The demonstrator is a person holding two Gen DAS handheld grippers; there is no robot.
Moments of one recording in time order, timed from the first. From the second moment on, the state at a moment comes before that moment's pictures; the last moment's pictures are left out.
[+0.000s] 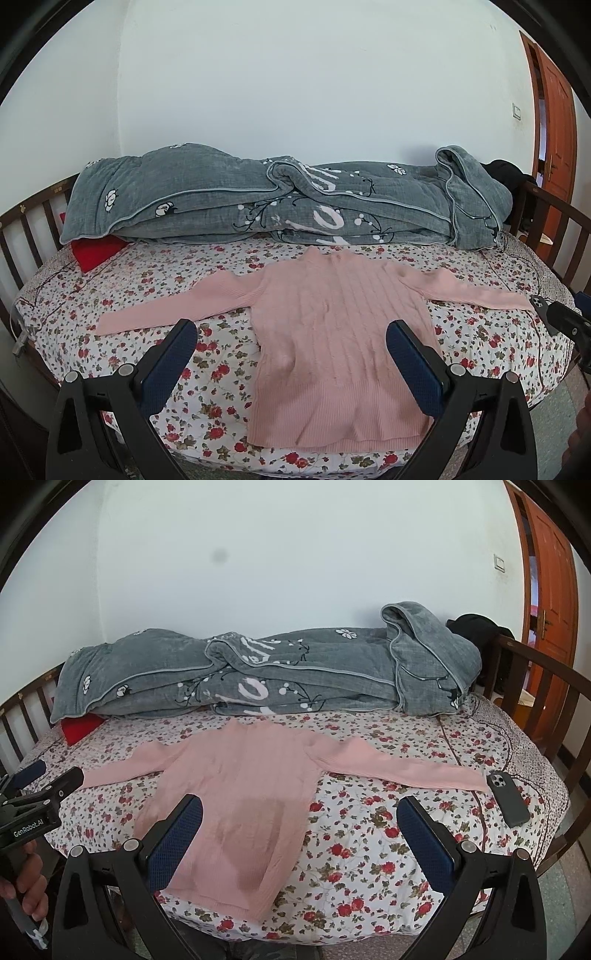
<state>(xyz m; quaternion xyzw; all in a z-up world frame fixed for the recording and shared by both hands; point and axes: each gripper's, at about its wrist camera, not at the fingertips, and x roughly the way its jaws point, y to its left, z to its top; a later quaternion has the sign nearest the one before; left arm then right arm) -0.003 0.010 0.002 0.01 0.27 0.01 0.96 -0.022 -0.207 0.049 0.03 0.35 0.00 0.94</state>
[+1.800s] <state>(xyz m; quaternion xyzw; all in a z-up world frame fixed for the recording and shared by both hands) -0.002 0.021 0.002 0.00 0.27 0.01 0.96 -0.016 -0.201 0.045 0.02 0.36 -0.03 0.93</state>
